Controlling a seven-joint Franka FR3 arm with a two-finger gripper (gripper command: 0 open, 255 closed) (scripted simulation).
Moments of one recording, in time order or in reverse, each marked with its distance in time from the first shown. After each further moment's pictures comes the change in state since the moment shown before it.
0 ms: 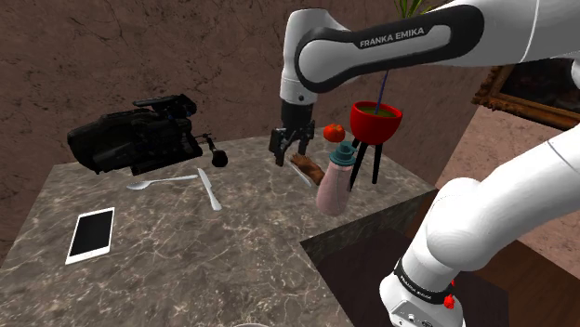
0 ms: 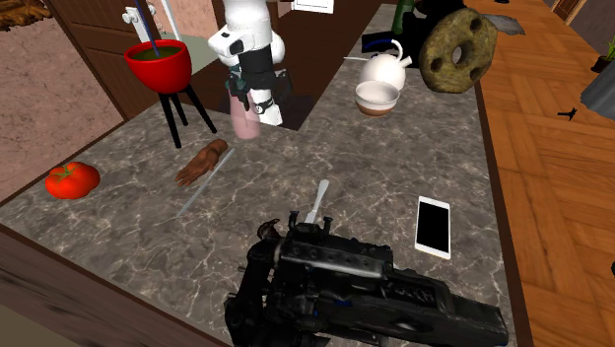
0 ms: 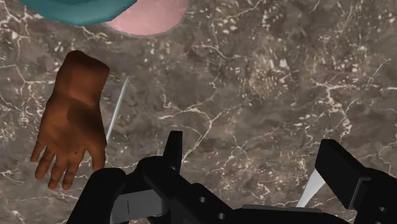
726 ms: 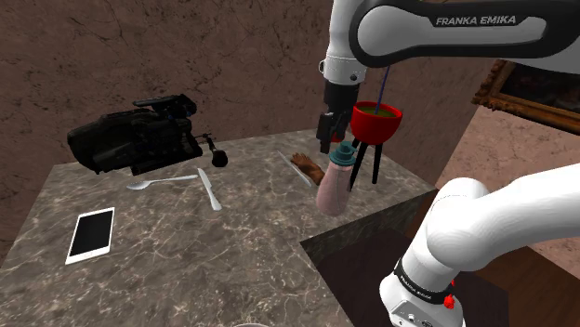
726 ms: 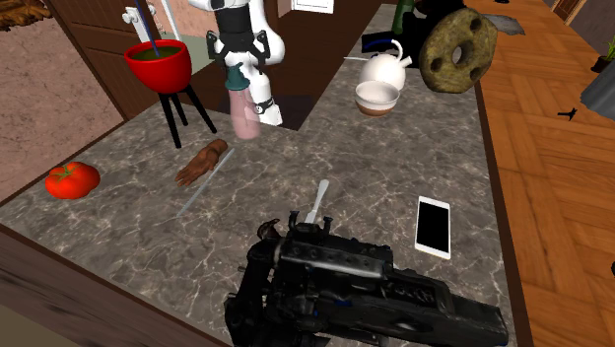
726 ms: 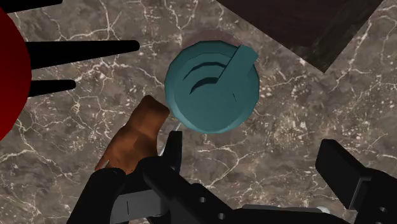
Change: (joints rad) arm 0.001 -0.282 -0.084 -0.055 -0.094 -0.253 -0.181
